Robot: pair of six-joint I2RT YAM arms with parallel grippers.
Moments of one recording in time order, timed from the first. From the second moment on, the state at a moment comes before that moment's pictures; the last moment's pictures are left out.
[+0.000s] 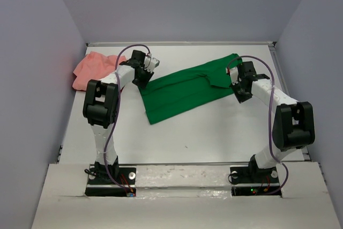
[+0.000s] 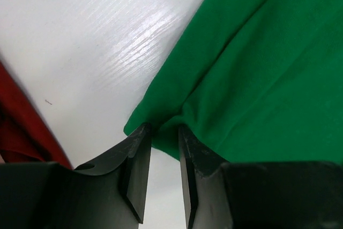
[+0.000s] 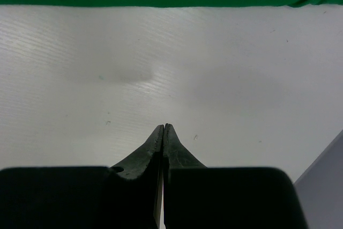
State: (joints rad) left arm -0.26 2.01 1.47 -0.52 0.07 0.33; right arm 0.12 1.61 1.11 -0.64 0.12 -0.33
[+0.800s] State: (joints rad) left arm -0.26 2.00 1.46 -0.55 0.12 0.34; right arm 0.12 1.61 1.11 -0.64 0.16 -0.34
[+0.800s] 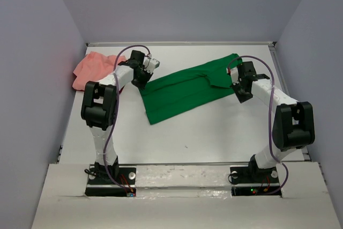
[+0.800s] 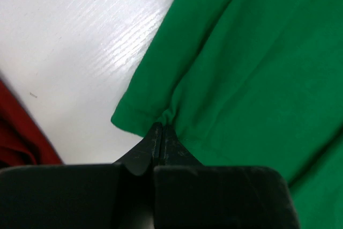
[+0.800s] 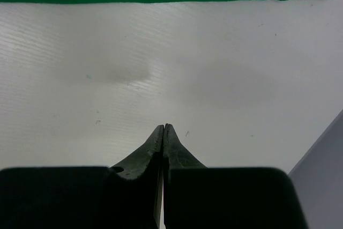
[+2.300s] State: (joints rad) left arm -0.37 1.83 1.23 -0.54 0.05 0.48; right arm 0.12 1.69 1.14 -0.65 0.20 -0.33
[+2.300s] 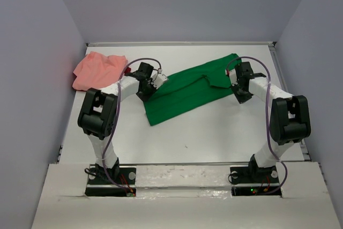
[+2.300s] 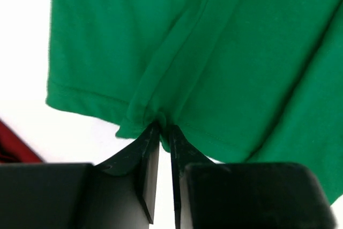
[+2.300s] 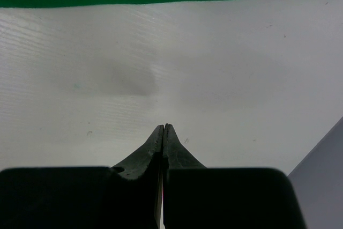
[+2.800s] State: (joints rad) left arm -0.41 1.84 1.21 -0.53 -0.02 0.48; right arm 0.12 1.70 1.15 -0.65 0.20 -0.33
